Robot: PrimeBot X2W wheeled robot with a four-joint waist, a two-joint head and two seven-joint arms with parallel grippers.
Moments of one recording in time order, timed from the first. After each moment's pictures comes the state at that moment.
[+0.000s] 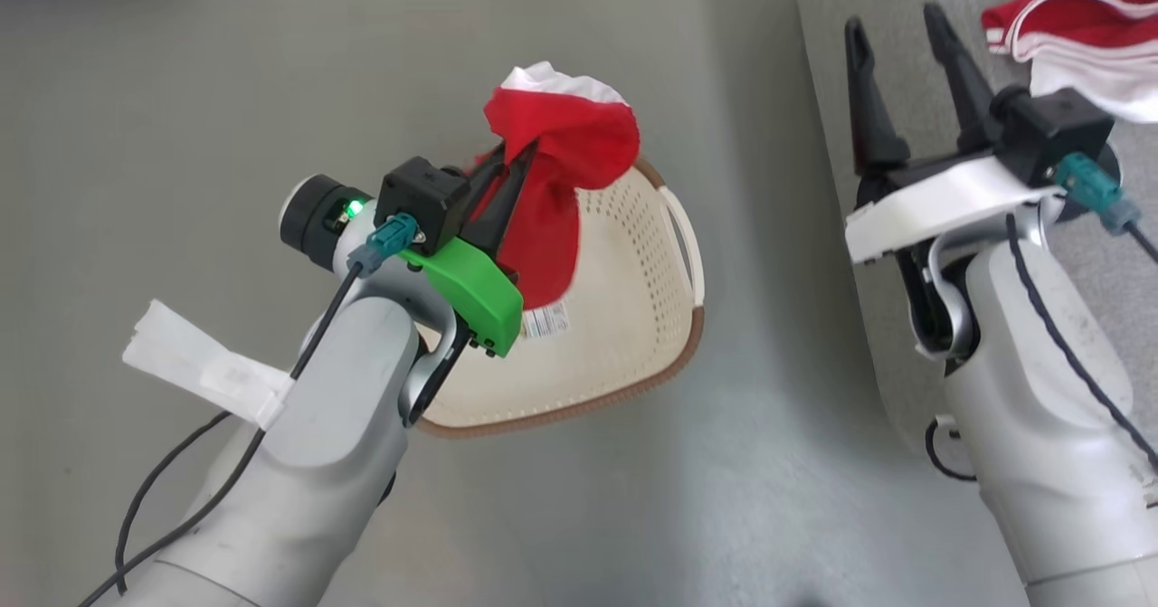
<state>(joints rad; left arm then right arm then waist) -0.72 0.05 -0.68 0.56 -0.40 -0.11 -0.25 -0.54 -0.11 0.22 0.34 0.20 0.01 -0.25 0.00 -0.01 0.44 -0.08</state>
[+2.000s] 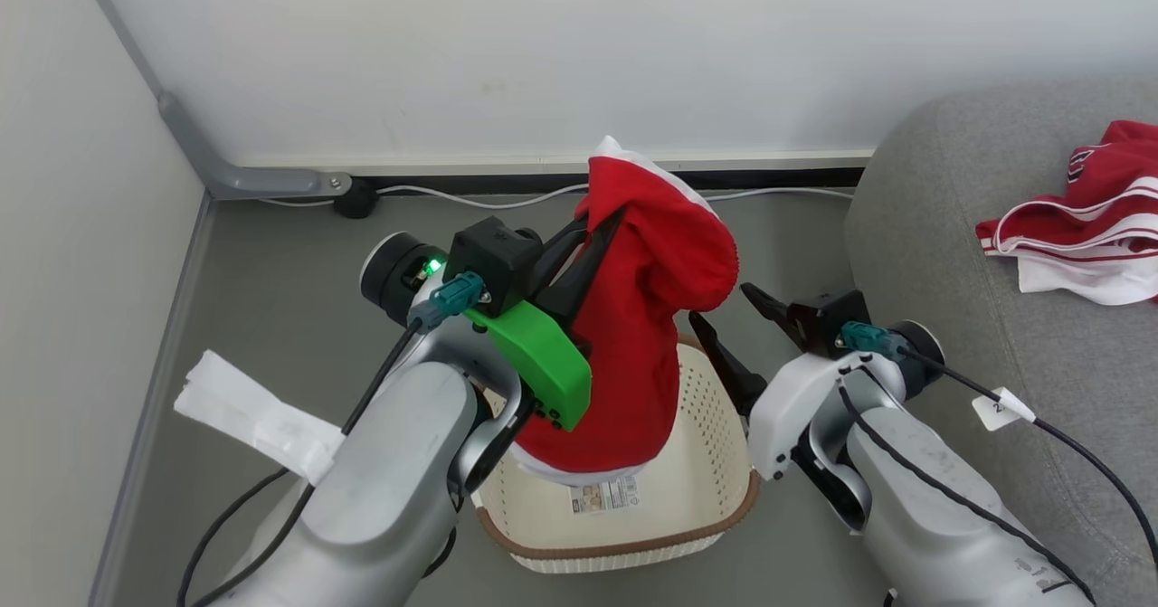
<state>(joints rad) -0.59 0.04 -0.75 0.32 -0.48 -0.09 -0.12 -0.41 -0.07 0.51 0.67 0.22 0.12 -0.18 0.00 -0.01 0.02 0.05</state>
